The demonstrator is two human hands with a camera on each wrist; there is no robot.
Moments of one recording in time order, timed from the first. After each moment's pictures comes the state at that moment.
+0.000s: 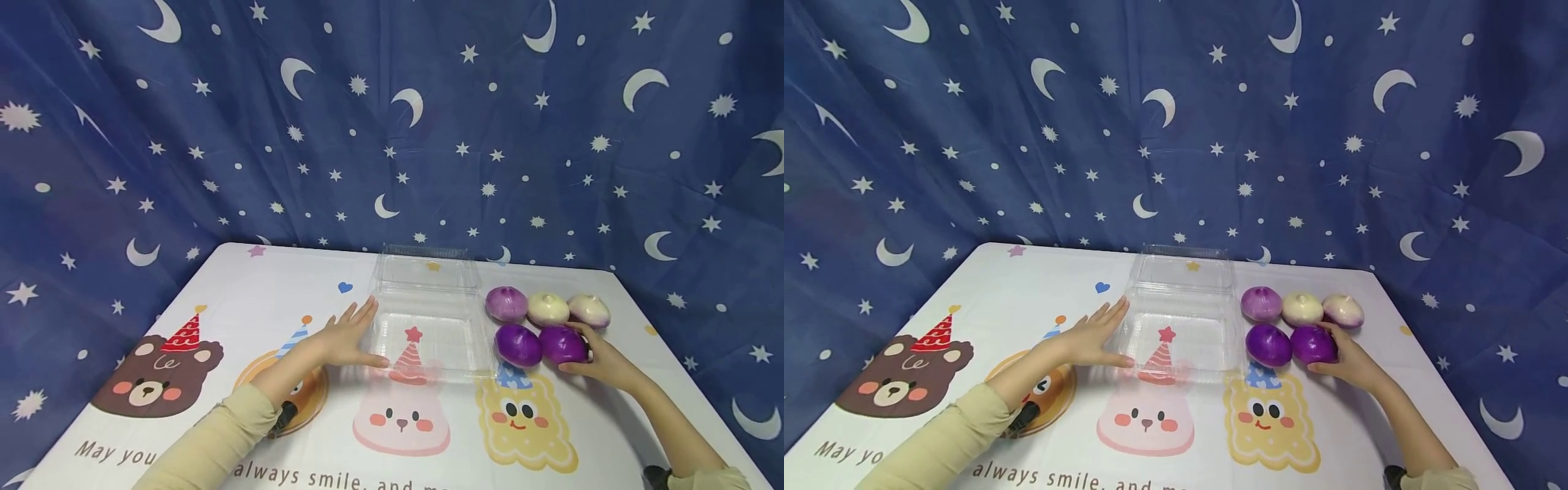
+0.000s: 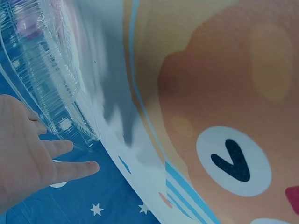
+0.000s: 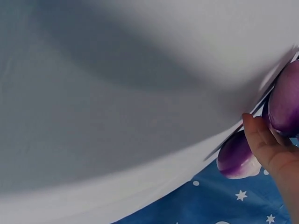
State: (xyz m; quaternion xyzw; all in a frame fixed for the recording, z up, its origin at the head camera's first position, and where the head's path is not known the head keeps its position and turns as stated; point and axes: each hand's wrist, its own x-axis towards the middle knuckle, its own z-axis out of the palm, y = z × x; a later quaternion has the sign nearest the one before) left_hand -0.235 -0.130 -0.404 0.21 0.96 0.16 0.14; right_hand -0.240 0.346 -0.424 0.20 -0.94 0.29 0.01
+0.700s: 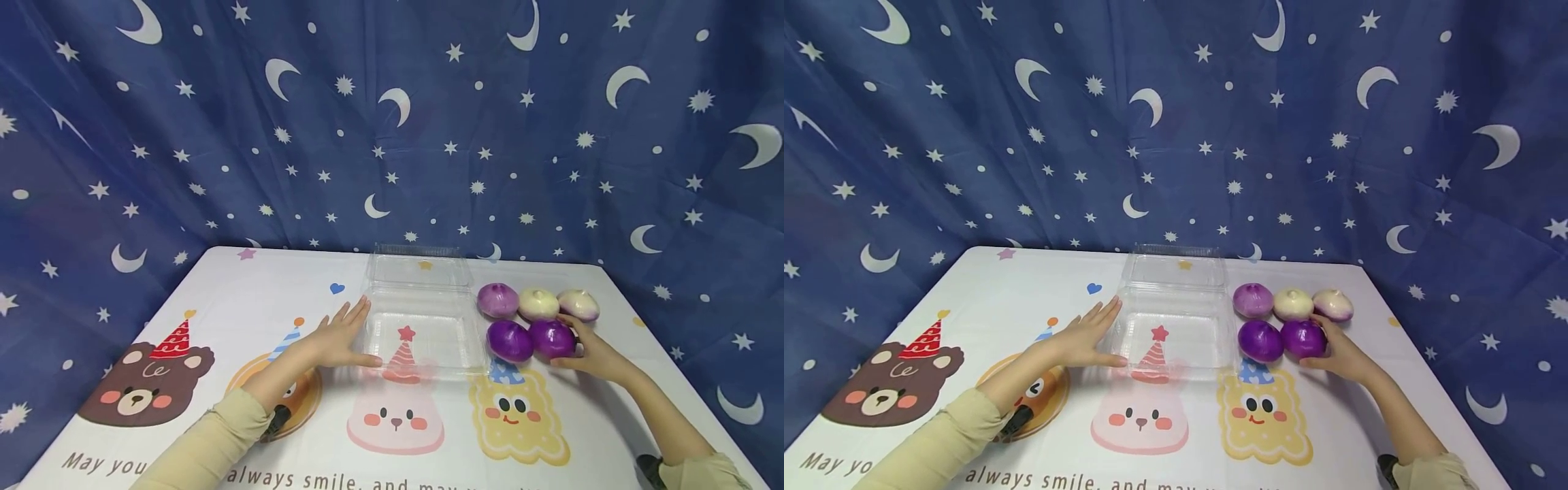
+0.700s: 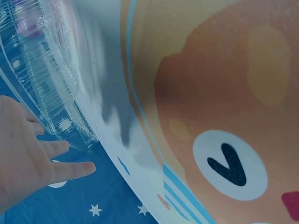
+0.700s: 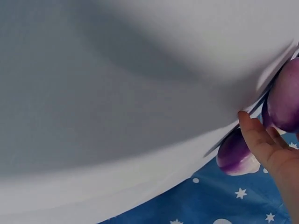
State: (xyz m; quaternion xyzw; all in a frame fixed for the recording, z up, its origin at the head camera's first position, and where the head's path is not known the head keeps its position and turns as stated) left_hand -0.234 -0.130 -0.403 0.21 0.96 0.16 0.13; right_hand -0.240 0.349 -0.424 0.24 -0.92 0.31 0.02
